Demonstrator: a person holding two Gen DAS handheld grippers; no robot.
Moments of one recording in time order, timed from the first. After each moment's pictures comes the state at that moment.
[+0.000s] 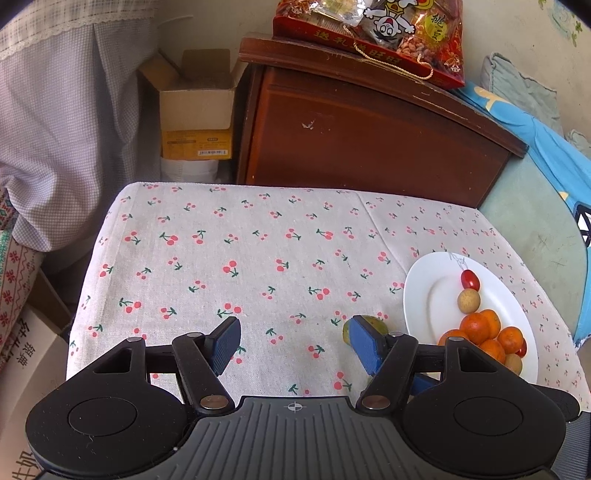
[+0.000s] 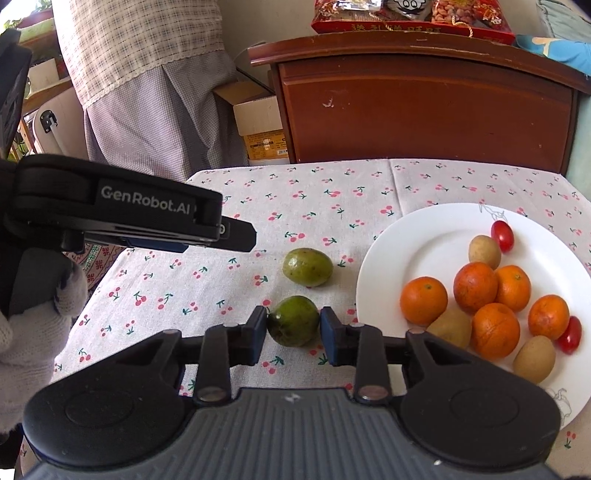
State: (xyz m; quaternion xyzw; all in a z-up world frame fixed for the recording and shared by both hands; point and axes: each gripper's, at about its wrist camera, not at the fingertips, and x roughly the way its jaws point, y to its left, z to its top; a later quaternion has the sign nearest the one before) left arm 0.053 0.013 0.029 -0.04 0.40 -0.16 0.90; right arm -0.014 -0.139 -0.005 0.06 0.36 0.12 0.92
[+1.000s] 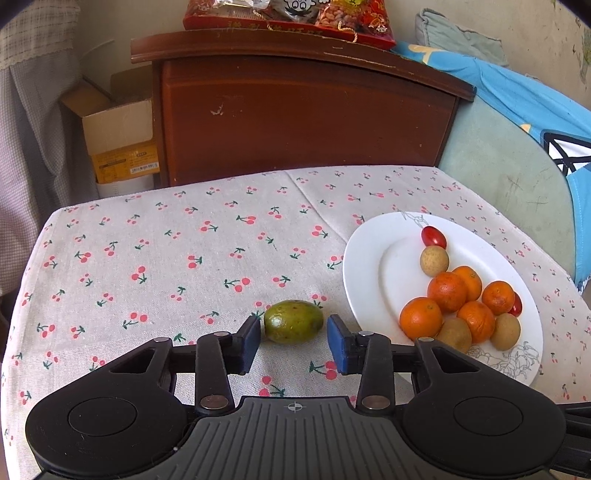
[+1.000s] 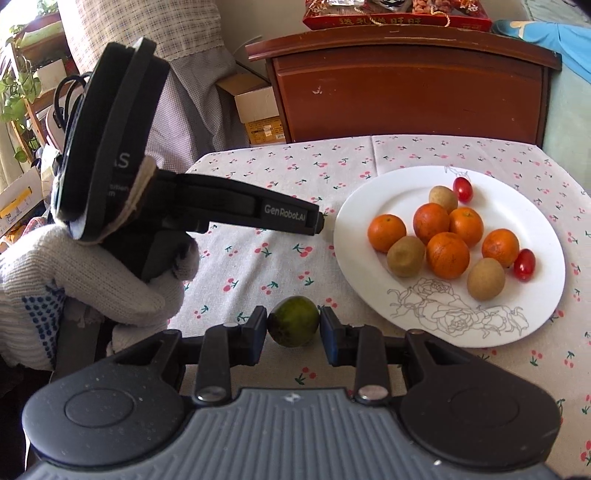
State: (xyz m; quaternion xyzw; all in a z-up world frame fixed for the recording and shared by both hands) left arm 0.048 -0.049 -0.002 0.03 0.37 -0.22 0.90; right arm -0.070 -0.164 0.004 0.07 0.38 0.13 0.91
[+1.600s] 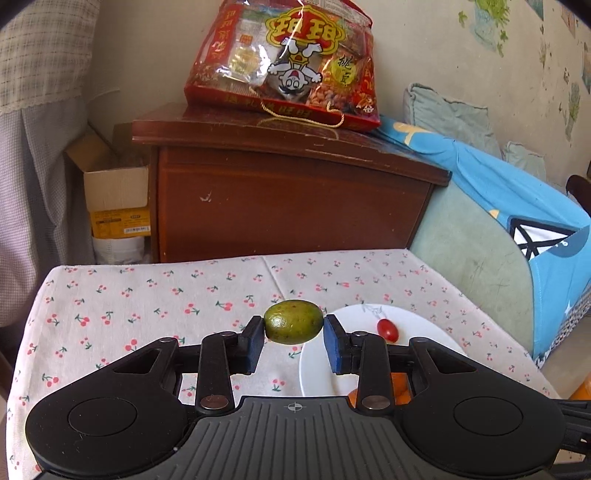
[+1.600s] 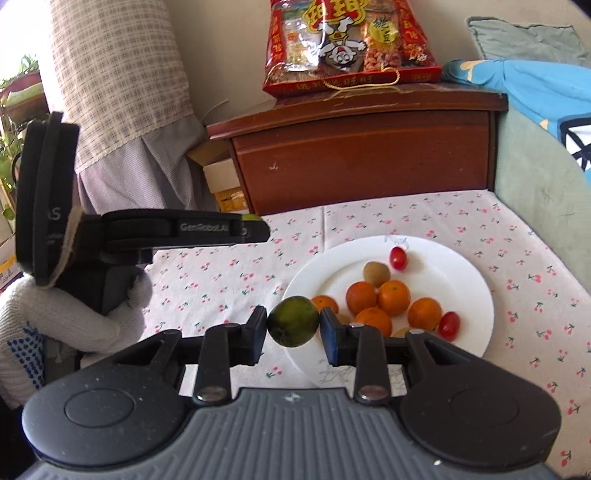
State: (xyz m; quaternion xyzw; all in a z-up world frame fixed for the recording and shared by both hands) left arm 0.038 -0.052 0.056 -0.03 0.29 -0.24 0.93; right arm -0.078 -0.213 0.050 0.10 0.30 0.07 0.95
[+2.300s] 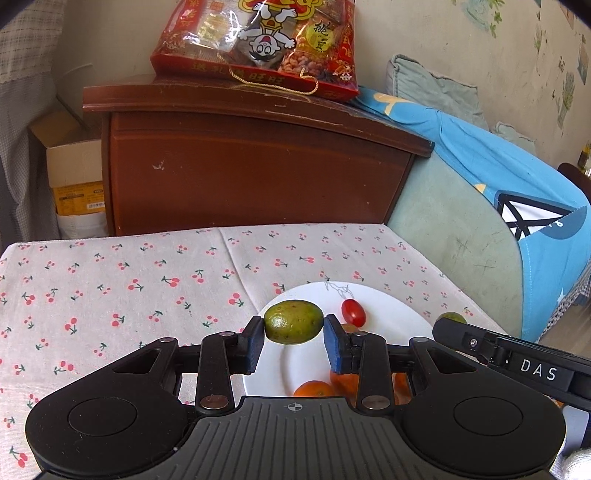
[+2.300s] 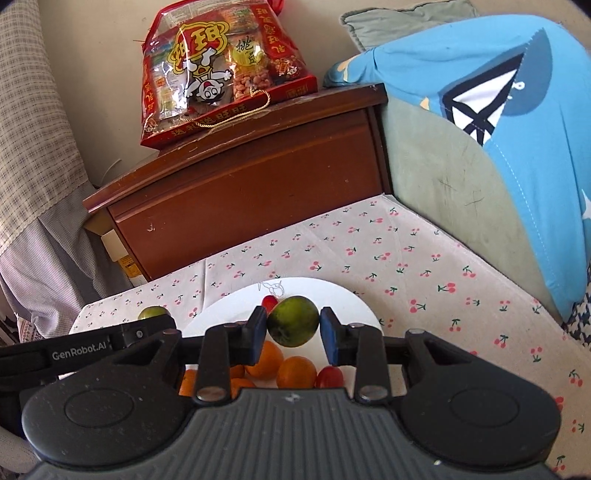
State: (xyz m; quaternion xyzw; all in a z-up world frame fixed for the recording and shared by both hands) left arm 0.046 -0.094 0.033 -0.03 0.33 -0.26 0.91; right arm -0.042 -0.291 0.029 0.18 0.27 -0.06 0.94
